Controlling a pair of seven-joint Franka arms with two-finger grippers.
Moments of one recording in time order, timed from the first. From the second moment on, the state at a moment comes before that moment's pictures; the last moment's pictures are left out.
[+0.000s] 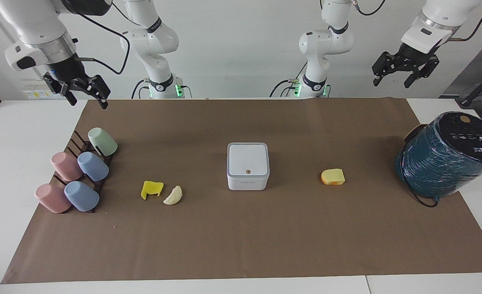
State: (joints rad) left arm 0.01 -0.08 -0.03 -1.50 -0.01 1.37 0.11; right arm 0.08 -0.06 -0.16 -1.60 -0.01 1.56 0.10
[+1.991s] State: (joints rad) left arm -0.32 -0.03 -0.13 -1.71 -0.02 1.86 -0.06; right arm 0.18 0.07 -0.14 -1.86 -0.01 2.12 0.09
